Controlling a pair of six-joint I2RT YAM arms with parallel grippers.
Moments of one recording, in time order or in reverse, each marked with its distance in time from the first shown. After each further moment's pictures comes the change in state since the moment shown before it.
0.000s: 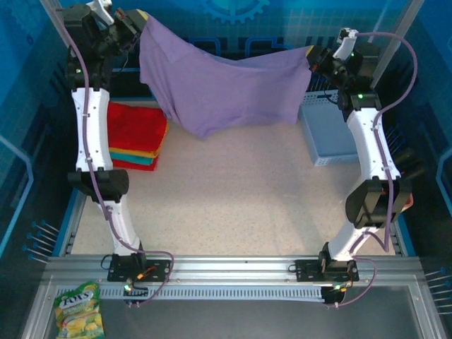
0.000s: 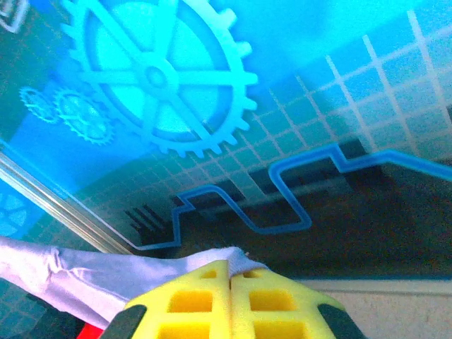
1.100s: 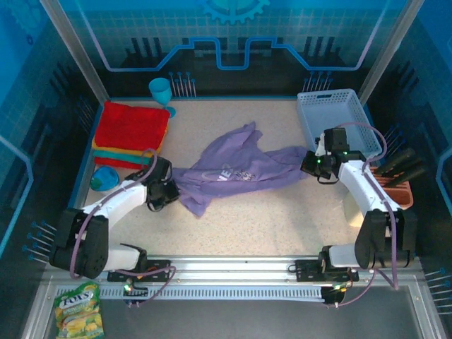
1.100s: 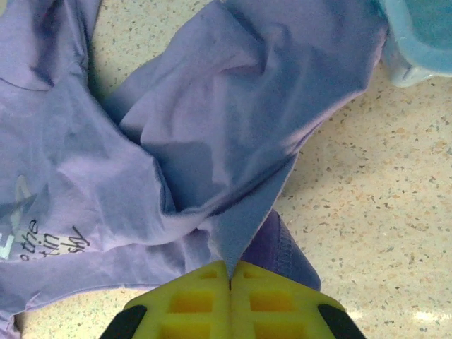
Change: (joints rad) left arm -0.335 -0.715 -1.920 -0.040 -0.508 0.168; right arm 0.025 -0.350 -0.835 -0.537 0.215 -0.203
